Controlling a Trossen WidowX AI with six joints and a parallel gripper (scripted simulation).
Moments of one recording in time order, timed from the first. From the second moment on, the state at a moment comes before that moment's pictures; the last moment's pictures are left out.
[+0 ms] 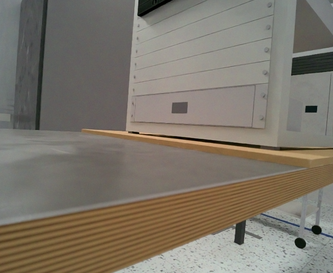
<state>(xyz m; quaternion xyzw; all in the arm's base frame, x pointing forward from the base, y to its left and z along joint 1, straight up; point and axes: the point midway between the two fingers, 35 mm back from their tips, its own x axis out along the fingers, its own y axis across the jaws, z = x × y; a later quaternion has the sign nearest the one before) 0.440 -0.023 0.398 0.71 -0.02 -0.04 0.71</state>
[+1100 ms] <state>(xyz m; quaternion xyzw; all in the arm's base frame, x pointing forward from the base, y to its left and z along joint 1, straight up) 0.440 -0.023 0.398 0.71 -0.02 -0.04 0.71</state>
